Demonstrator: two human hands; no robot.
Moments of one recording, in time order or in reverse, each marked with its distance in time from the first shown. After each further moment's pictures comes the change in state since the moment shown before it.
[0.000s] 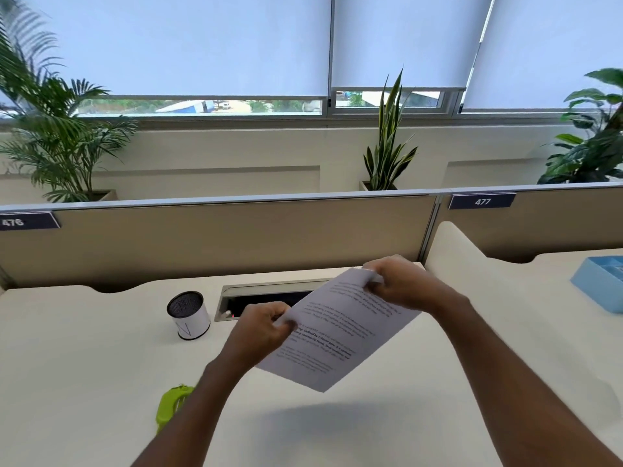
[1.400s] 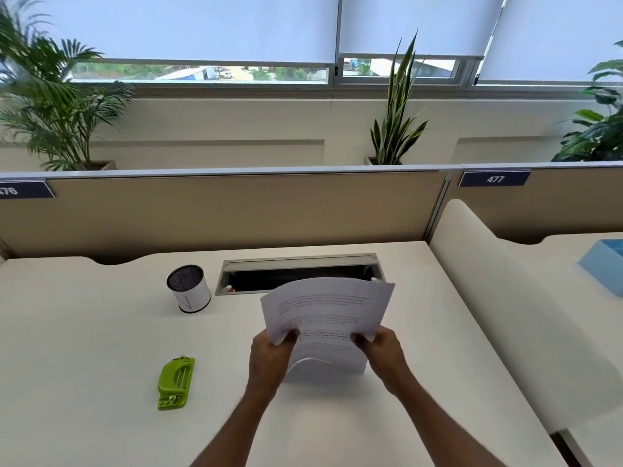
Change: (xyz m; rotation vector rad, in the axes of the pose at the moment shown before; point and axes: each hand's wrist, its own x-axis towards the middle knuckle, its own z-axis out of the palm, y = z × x) left_hand -0.052 -0.046 0.092 -0.528 0.361 -0.502; right_hand -0.055 0.033 0.194 0.935 0.333 0.482
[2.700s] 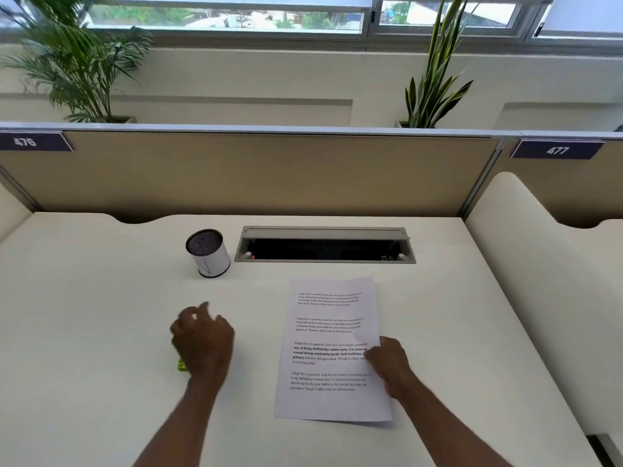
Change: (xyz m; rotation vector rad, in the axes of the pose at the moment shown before) left_hand 0.032 -0.052 -0.107 0.951 0.545 -0.061; right_hand 0.003 0.054 0.043 -0.199 0.027 0.515
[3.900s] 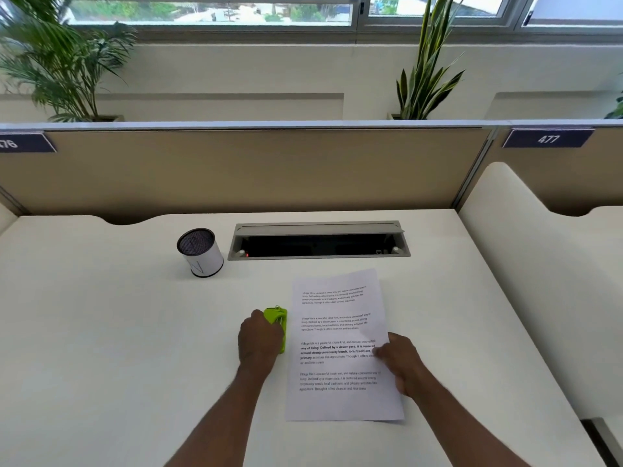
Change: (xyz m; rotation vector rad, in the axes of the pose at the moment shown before) left_hand -0.038 0.066 0.027 -0.114 -0.519 -0.084; right_hand 0.001 0.008 -0.026 0.154 -0.064 0.087
